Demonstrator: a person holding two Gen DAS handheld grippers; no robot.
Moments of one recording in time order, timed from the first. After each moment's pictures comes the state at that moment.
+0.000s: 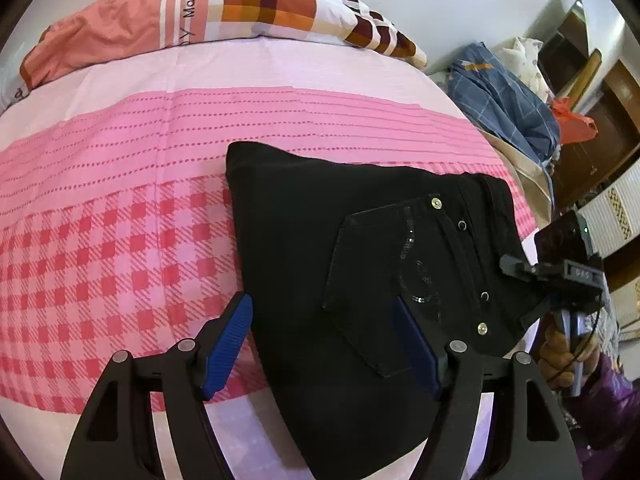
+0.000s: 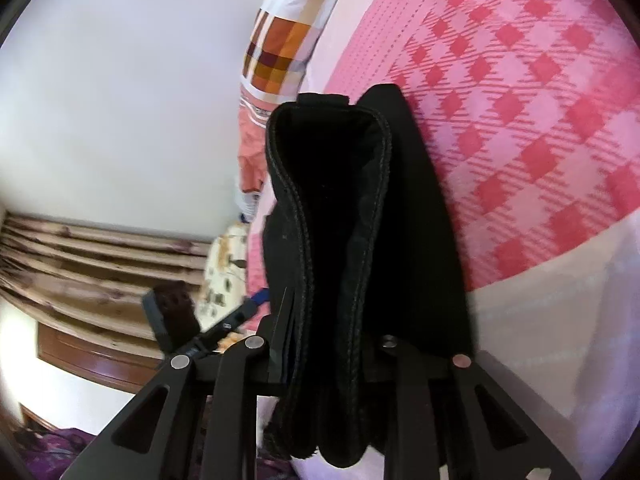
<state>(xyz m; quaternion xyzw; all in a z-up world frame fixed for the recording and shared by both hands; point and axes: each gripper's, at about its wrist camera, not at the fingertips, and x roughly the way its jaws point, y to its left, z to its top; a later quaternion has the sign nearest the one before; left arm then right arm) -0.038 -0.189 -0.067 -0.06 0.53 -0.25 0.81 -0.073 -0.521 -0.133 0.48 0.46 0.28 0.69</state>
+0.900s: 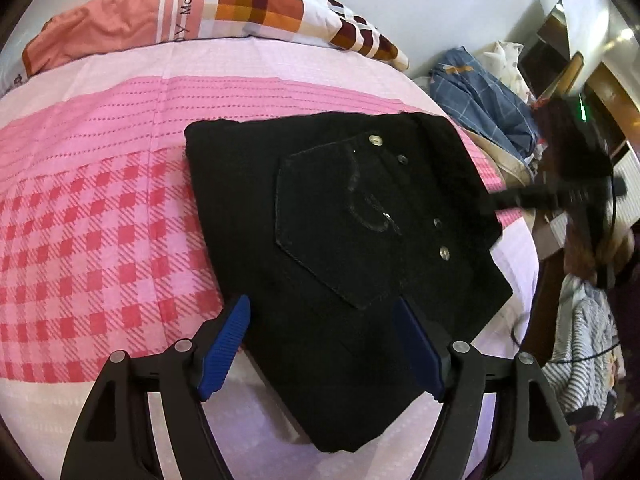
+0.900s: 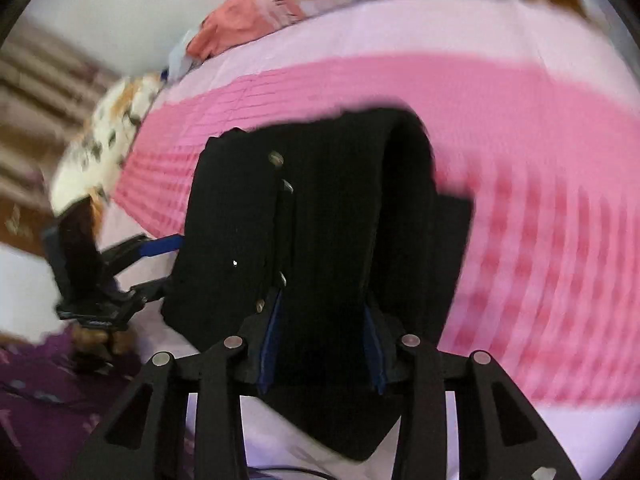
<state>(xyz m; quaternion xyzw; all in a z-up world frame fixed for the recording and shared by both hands) -0.072 -0.179 -0.084 -0.08 0.51 -0.28 0.81 -0.017 -0.473 -0.064 0.12 0.61 0.26 0.74</state>
